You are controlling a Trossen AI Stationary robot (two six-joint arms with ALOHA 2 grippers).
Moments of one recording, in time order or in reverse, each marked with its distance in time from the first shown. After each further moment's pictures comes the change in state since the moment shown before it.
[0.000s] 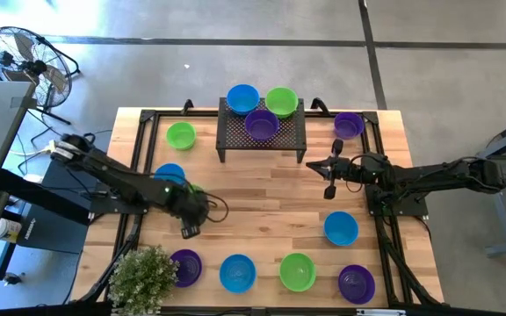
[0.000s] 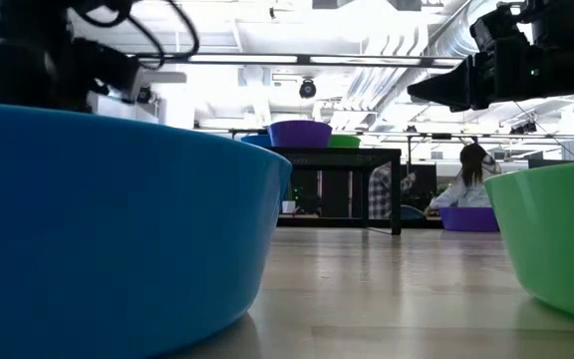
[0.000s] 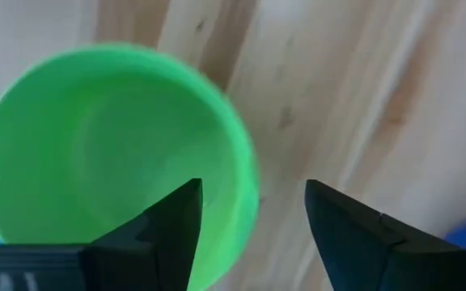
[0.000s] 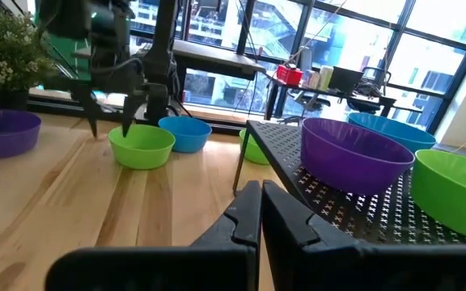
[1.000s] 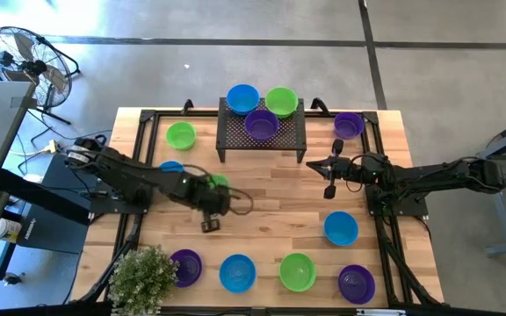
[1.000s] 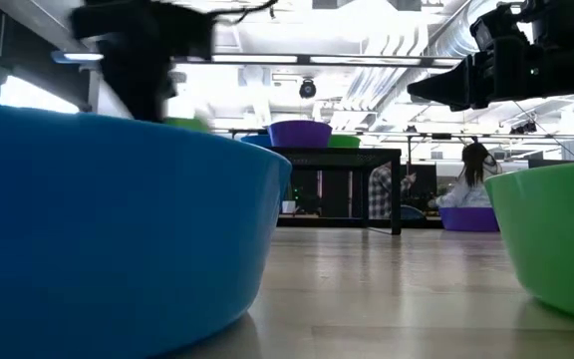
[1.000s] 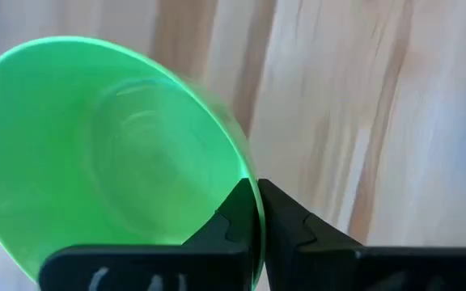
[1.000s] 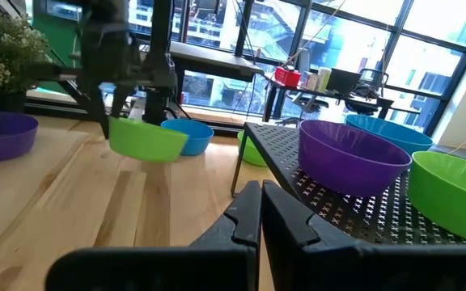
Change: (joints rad) left arm 0.125 0.136 0.284 0.039 -0.070 0.312; right arm -0.001 0.000 0.000 0.008 0.004 0.000
